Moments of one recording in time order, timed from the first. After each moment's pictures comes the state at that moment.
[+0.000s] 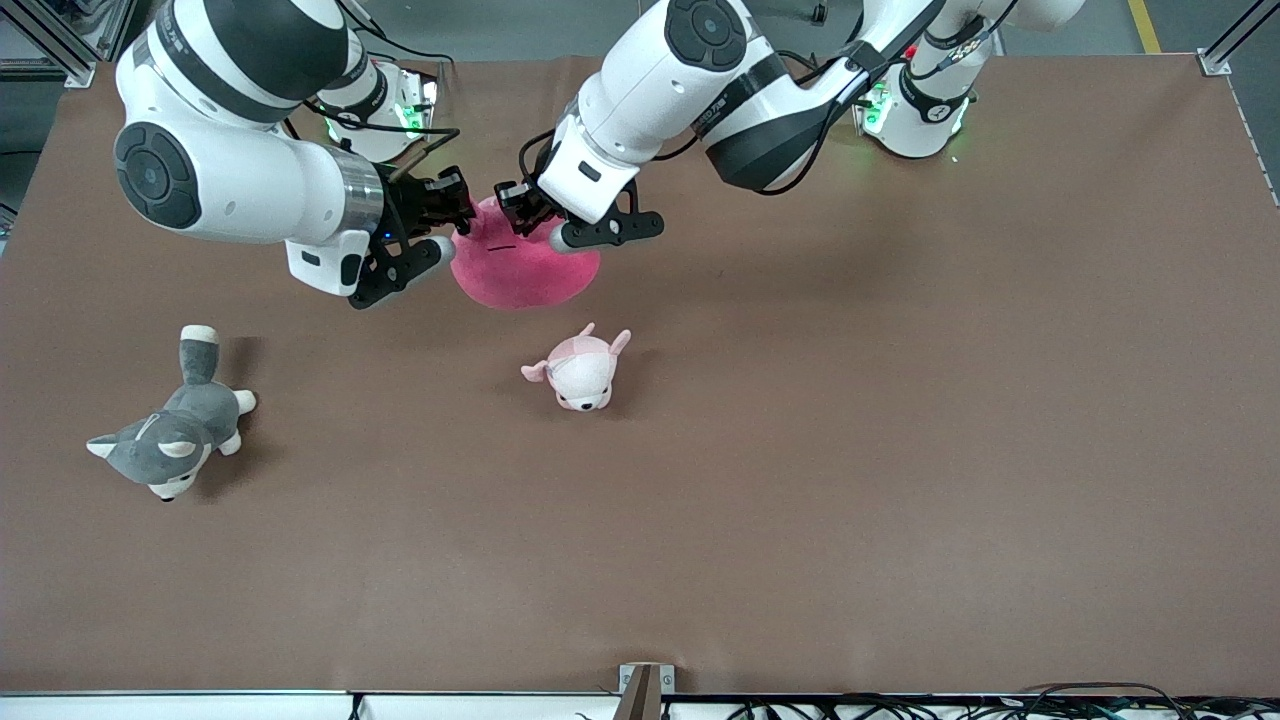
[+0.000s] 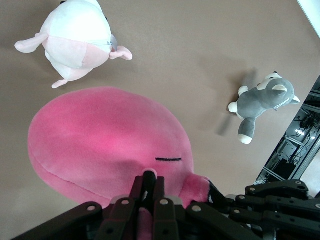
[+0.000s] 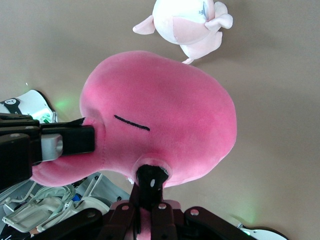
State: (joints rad) left arm -0.50 0.47 -0.51 -1.37 -0.22 2.24 -1.21; right arm 0.37 0.14 0.00 -1.62 0.49 1.44 -0.01
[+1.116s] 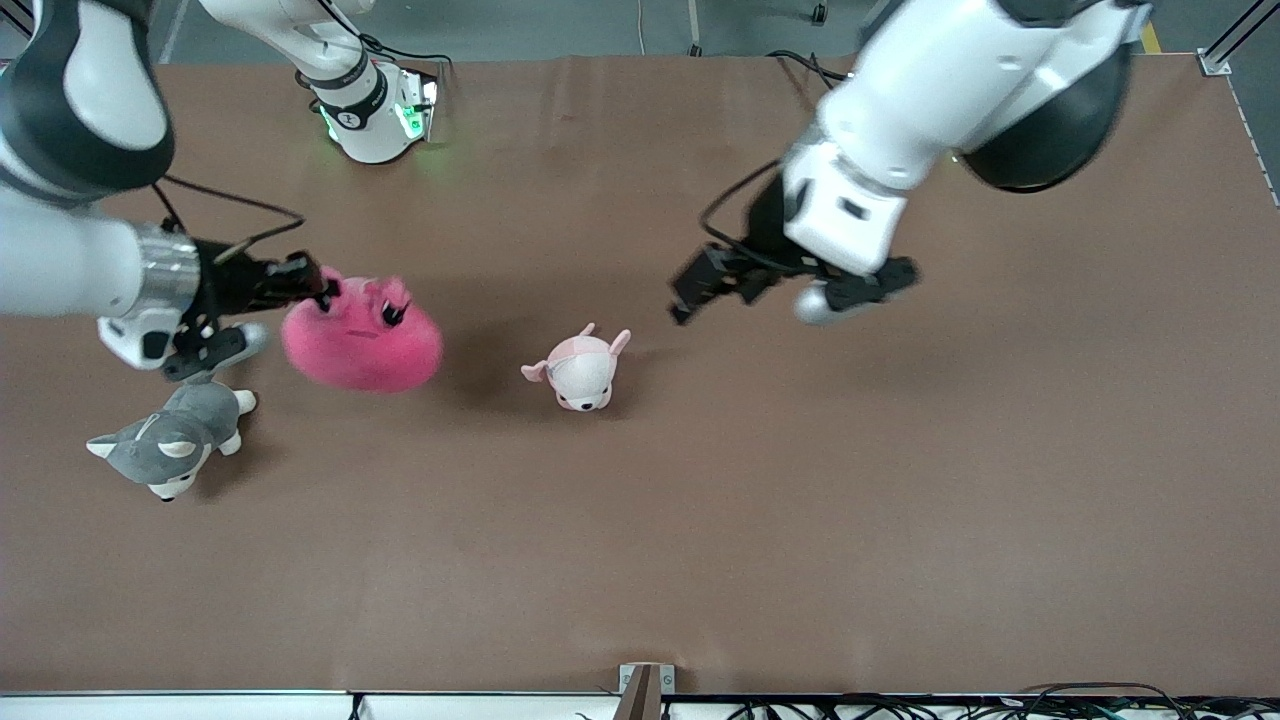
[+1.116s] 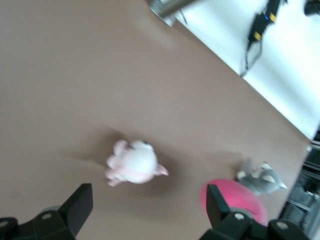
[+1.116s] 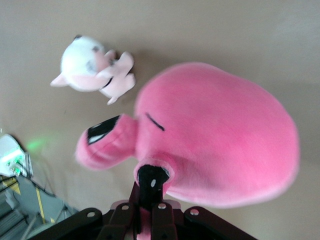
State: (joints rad) left arm -0.11 0.29 -0.50 -1.35 -0.14 2.00 -1.02; right arm 0.07 0.21 -0.03 -1.61 0.40 1.51 -0.20
